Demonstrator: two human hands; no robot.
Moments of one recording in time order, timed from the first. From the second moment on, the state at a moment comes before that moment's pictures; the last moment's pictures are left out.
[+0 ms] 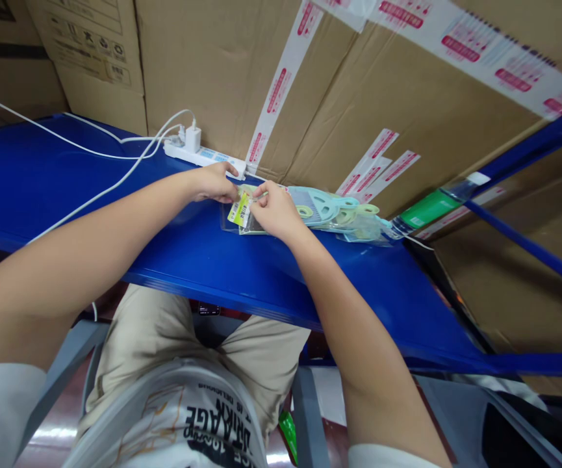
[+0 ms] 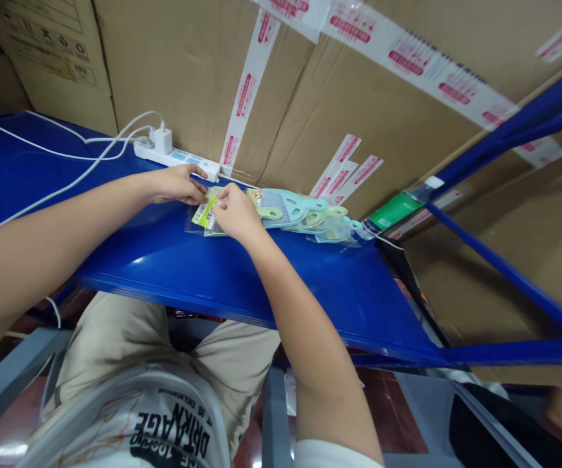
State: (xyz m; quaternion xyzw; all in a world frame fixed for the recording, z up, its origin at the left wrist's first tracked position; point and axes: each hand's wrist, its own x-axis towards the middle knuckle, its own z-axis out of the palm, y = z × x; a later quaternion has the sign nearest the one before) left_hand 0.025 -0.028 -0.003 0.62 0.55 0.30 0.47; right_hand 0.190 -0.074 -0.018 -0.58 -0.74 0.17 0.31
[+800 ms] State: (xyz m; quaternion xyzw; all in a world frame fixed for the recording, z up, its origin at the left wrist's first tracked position) left_hand 0.024 -0.013 -0.005 0.61 0.53 0.36 0.46; right_hand 0.187 -0.078 -0.016 -0.59 -0.73 0.18 0.30
